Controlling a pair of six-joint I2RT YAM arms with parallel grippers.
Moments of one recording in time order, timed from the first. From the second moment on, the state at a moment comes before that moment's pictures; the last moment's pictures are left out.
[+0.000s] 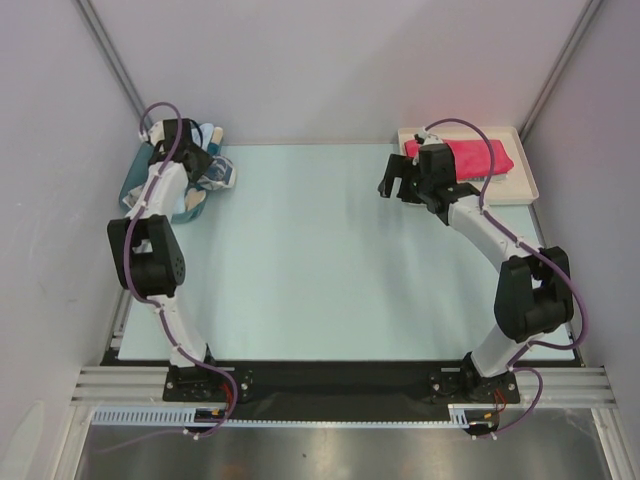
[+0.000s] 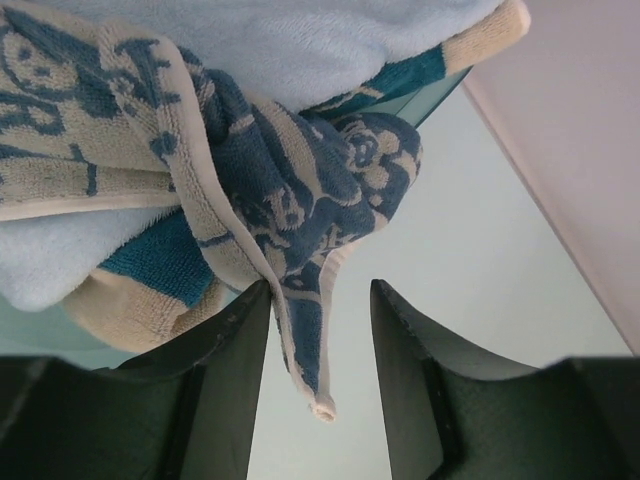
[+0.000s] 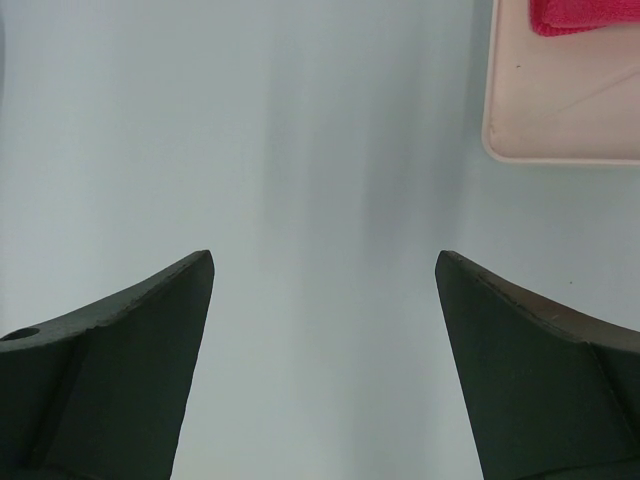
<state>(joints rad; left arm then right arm) 0.09 1.96 1.70 -0.46 -0.20 -0.77 0.30 1.65 1.29 -0.22 -0.04 0.39</state>
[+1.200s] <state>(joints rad) -0.22 1.88 2.37 -0.61 -0.24 -0.53 0.33 1.66 1.32 -0.20 -0.08 0.41</state>
